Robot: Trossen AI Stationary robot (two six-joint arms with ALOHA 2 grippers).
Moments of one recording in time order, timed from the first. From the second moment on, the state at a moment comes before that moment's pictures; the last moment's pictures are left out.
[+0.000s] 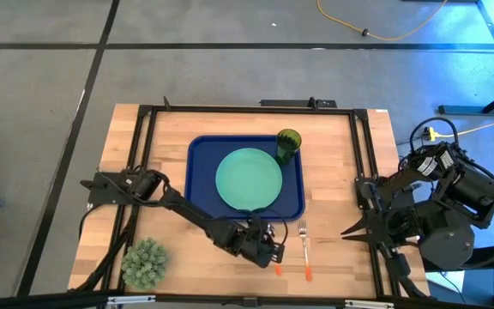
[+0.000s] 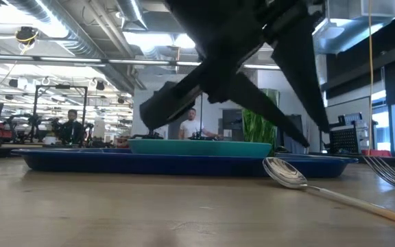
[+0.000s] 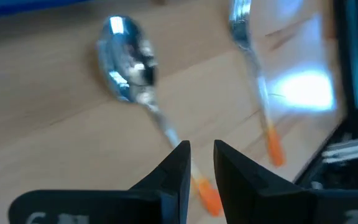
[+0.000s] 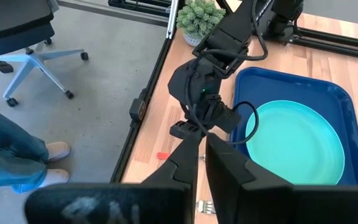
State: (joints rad) left arm -0.45 2.23 1.67 -0.30 -0.35 -1.62; right arm 0.97 1.64 2.35 -1.57 0.55 0.51
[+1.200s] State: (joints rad) left arm -0.37 2.24 1.67 -0.46 -0.35 -1.46; right arm 0.97 1.64 2.35 -1.57 0.52 0.51
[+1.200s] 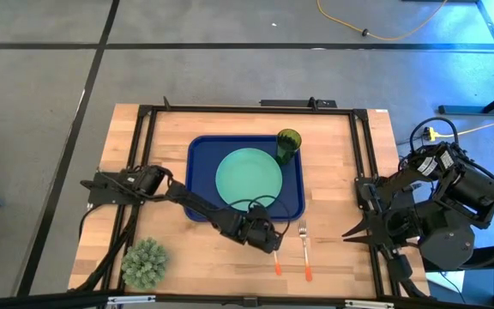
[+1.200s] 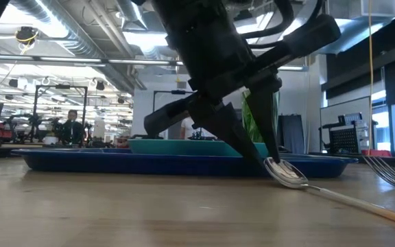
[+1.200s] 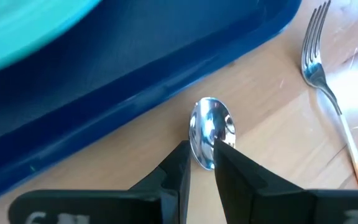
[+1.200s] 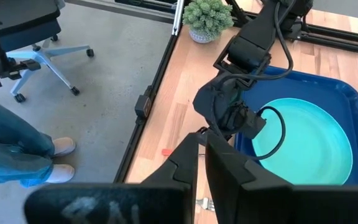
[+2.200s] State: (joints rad) left arm -0.34 2.25 1.67 -0.46 -0.33 -1.37; right arm 0.97 1.64 2.35 -1.57 0.52 0.51
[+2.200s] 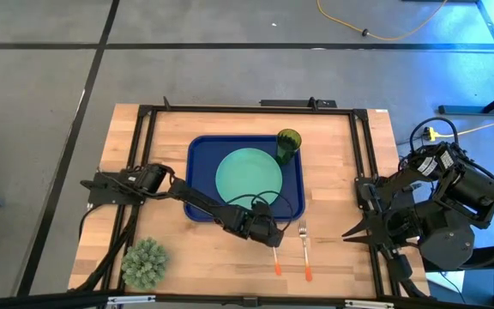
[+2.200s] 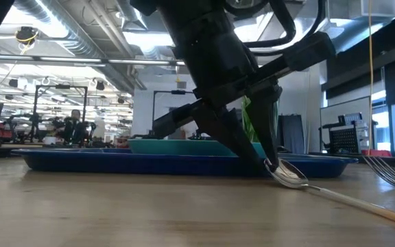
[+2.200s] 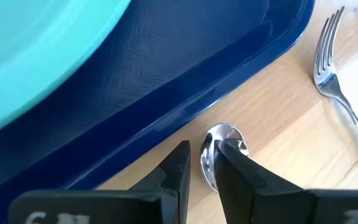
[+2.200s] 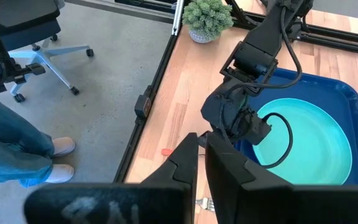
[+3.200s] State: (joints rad) left arm -0.32 2.25 1.67 -0.46 -0.29 -1.32; right arm 0.97 1.64 2.35 -1.57 0.52 0.51
